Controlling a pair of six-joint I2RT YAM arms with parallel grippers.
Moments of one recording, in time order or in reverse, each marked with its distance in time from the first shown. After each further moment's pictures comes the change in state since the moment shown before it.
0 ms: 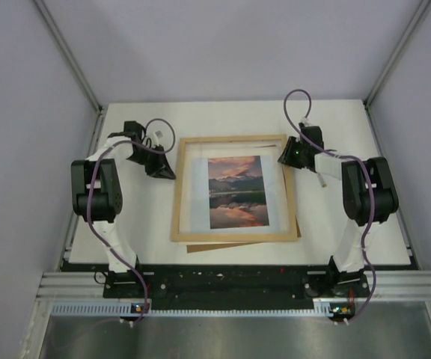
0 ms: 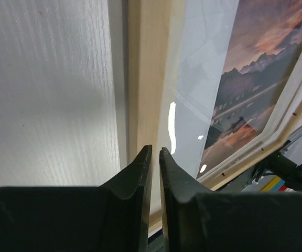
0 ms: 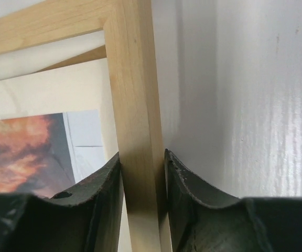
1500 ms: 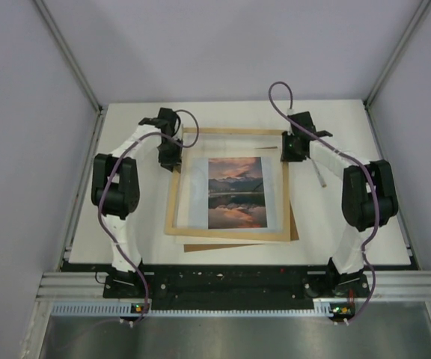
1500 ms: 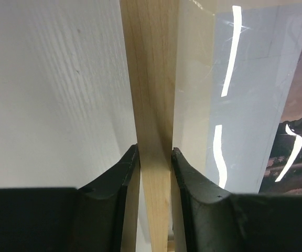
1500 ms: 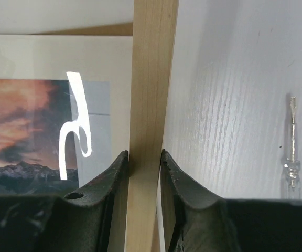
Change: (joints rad) left arm -0.262 0.093 0.209 -0.118 -0.579 0.015; right arm 0.090 -0.055 0.200 -0.450 0.159 -0.193
